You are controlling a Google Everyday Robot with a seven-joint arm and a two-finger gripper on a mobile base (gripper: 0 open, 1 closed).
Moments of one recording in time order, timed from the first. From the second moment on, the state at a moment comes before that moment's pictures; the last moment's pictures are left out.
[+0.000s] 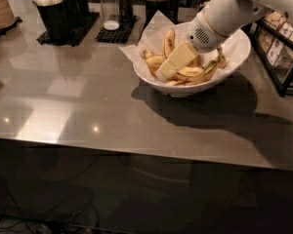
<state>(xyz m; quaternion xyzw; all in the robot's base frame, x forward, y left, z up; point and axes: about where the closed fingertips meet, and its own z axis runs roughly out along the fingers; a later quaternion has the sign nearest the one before) 0.618 -0.091 0.906 -0.43 0.86 0.13 0.25</state>
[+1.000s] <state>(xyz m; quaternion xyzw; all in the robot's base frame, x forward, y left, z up) 0.624 -0.097 0.876 -0.40 0.88 0.13 0.23</state>
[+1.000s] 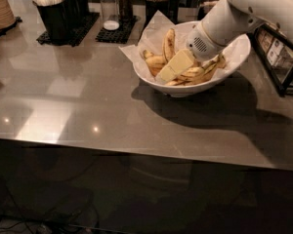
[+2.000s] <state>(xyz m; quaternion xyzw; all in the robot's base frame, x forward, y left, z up) 0.624 -0.097 0.876 -0.40 0.88 0.13 0.23</state>
